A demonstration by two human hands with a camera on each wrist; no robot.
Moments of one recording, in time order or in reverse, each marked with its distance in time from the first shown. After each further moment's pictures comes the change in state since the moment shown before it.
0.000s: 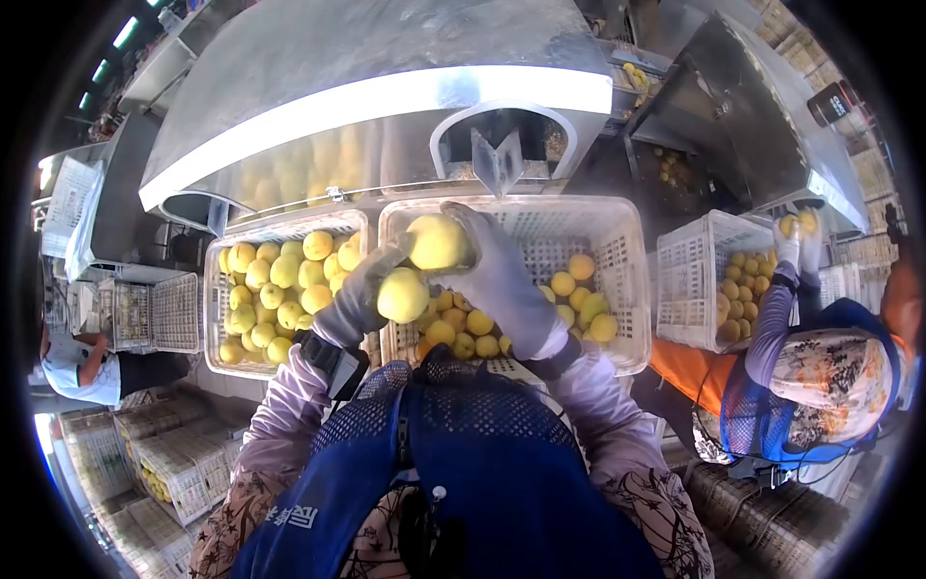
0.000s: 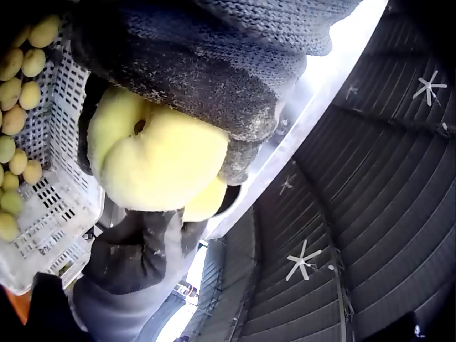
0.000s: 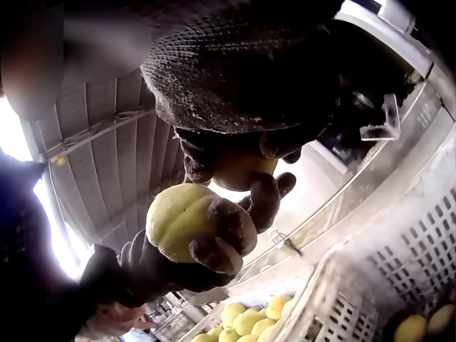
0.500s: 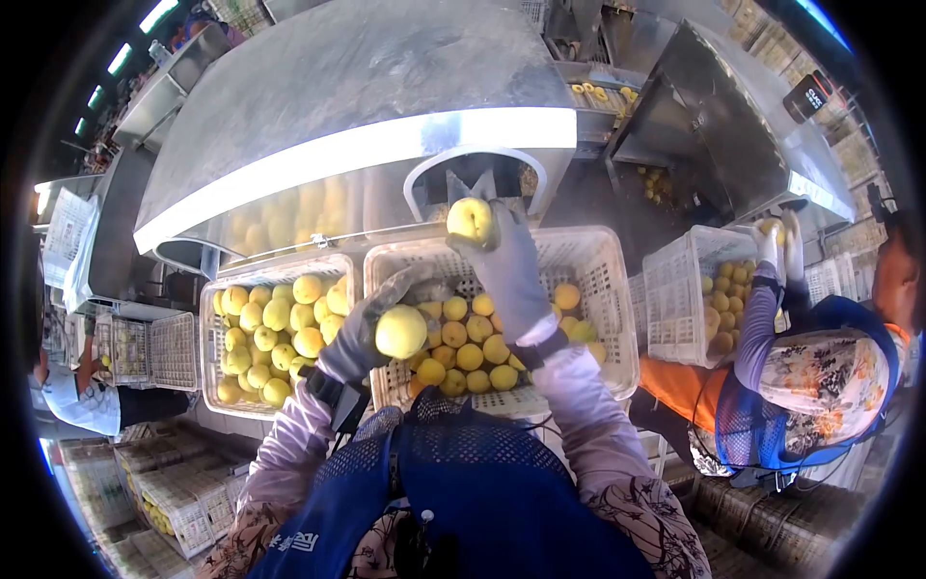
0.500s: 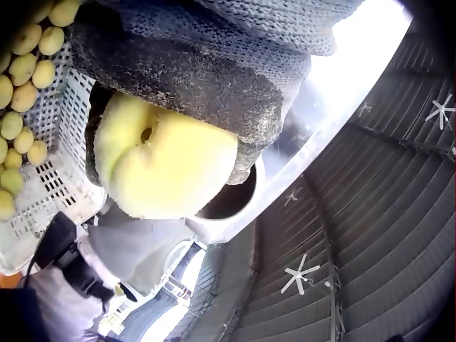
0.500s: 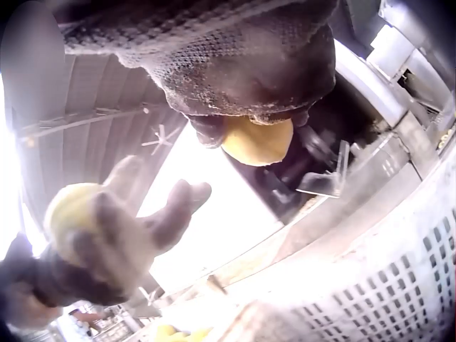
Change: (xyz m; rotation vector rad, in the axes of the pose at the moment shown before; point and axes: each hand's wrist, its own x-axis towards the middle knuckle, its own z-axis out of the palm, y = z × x) left_hand 0.019 0.051 0.029 0.567 -0.084 0.476; right_hand 0.048 0.039 -0.038 -0.167 0.413 -0.049
